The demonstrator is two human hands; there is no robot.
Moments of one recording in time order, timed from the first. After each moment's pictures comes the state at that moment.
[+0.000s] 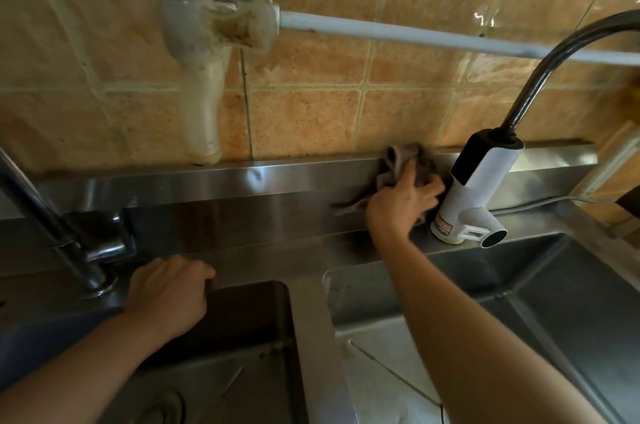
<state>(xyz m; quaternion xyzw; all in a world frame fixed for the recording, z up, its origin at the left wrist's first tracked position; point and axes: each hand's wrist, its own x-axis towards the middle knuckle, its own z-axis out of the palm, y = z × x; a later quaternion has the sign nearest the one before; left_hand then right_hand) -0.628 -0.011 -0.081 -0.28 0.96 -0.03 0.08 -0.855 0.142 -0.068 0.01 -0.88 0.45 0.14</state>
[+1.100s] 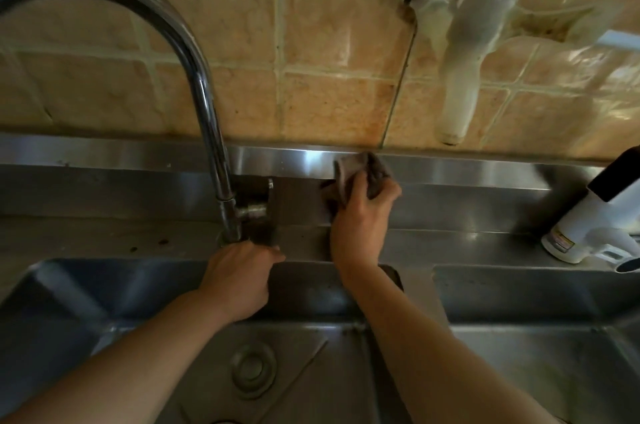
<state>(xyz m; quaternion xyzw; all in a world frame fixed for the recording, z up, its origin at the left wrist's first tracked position) -0.549 -0.056 -0.087 -0.26 0.96 0.10 0.02 -0.698 0.017 -0.103 0.29 -0.85 0.41 0.17</state>
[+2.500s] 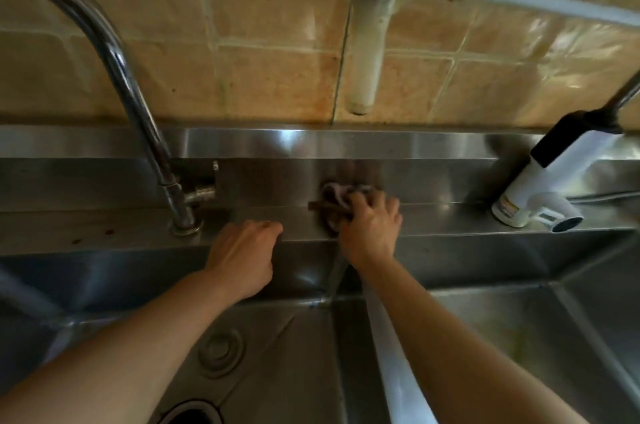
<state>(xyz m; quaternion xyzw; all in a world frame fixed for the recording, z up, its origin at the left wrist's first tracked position) -0.590 -0.012 -0.081 -0.25 0.96 0.07 0.01 -0.740 0.093 -0.123 0.28 -0.93 0.22 0.03</state>
